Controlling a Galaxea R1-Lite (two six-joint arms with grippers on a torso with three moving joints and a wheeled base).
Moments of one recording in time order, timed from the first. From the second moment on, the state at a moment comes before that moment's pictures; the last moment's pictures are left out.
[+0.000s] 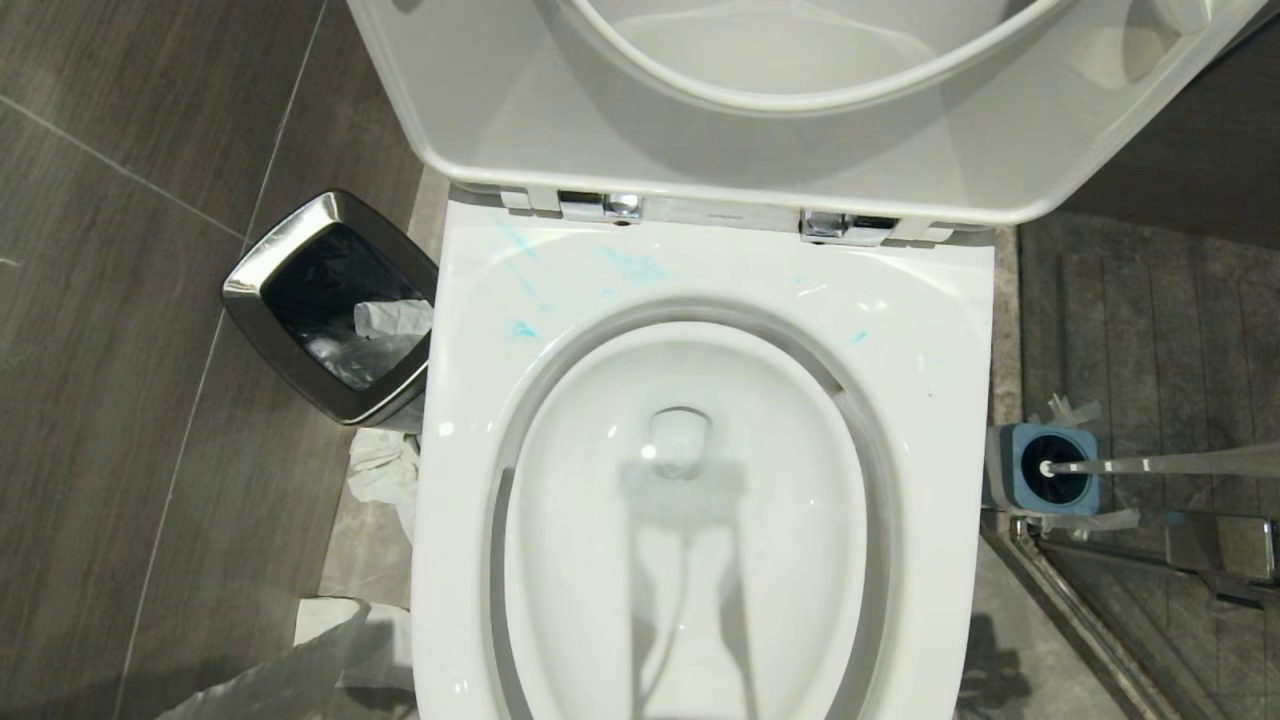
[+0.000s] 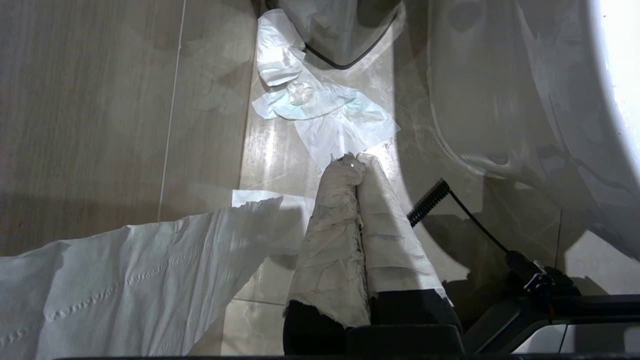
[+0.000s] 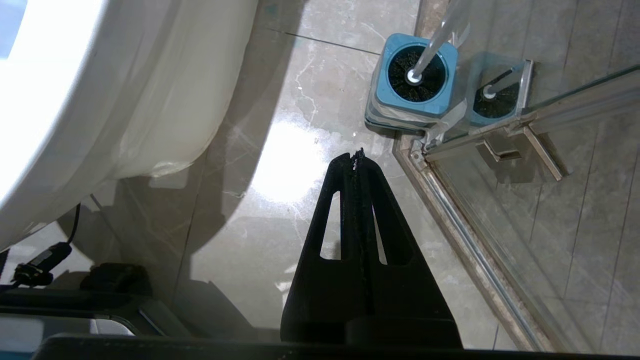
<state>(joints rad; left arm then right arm) 0.01 0.00 0.00 -0.01 -0.01 0.01 0.00 0.00 0.00 -0.03 0.01 -0.01</state>
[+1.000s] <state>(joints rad) 0.01 0.00 0.00 -0.01 -0.01 0.01 0.01 0.75 -0.44 0.02 0.14 0.05</state>
